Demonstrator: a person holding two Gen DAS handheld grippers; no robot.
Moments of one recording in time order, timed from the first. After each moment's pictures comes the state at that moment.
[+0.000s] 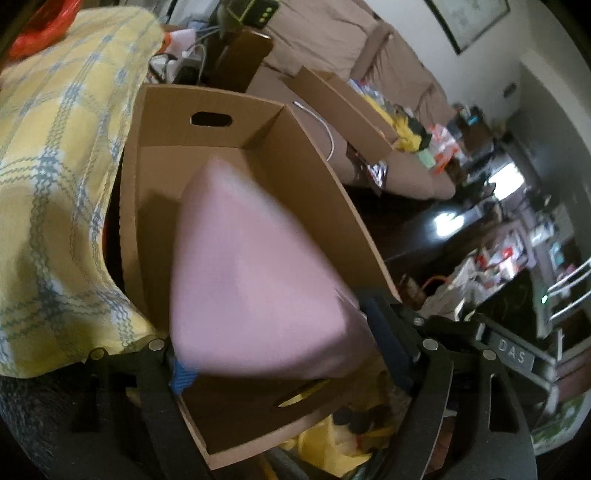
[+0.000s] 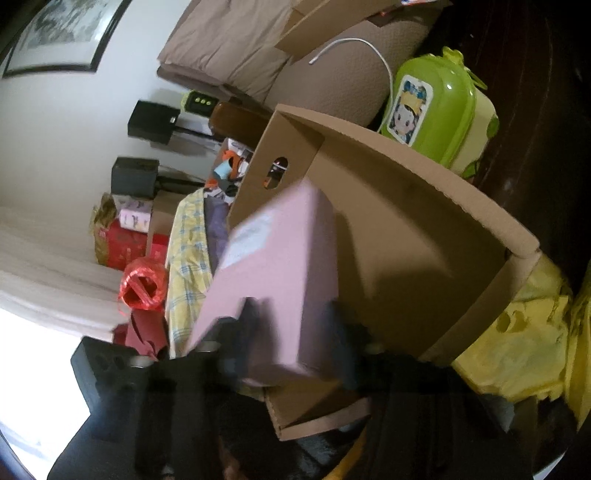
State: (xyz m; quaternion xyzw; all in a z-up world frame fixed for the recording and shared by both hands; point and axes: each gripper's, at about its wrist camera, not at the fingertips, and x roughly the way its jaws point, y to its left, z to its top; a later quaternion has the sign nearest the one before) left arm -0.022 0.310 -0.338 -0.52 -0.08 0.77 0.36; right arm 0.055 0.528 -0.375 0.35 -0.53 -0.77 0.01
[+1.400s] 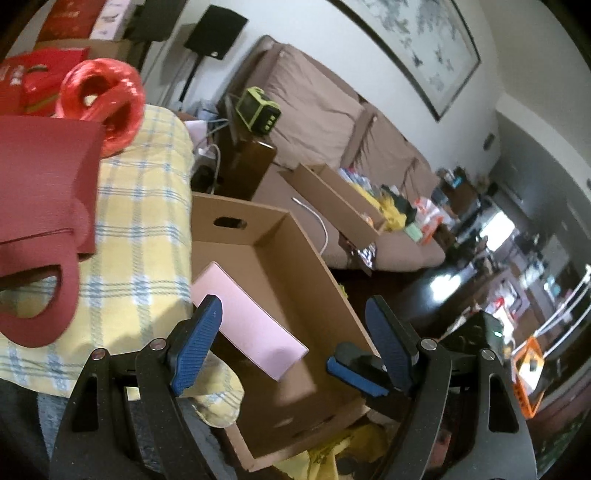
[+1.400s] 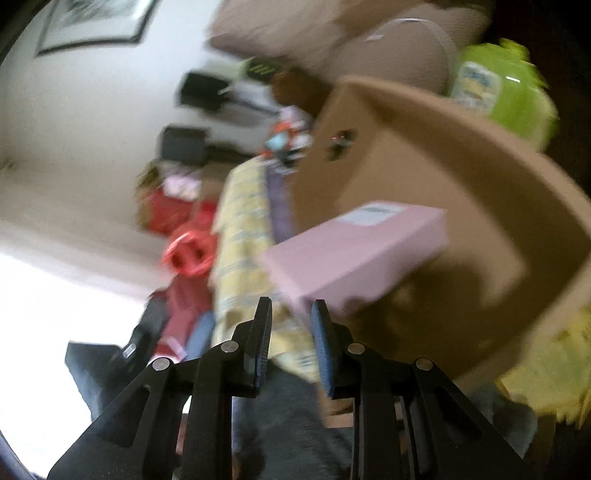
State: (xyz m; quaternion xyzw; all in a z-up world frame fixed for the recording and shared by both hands) left arm -0.033 0.229 -0.263 -0.38 -0.16 0.84 0.35; right arm 0.036 0.494 -0.352 0.33 -0.51 -0.78 0.15
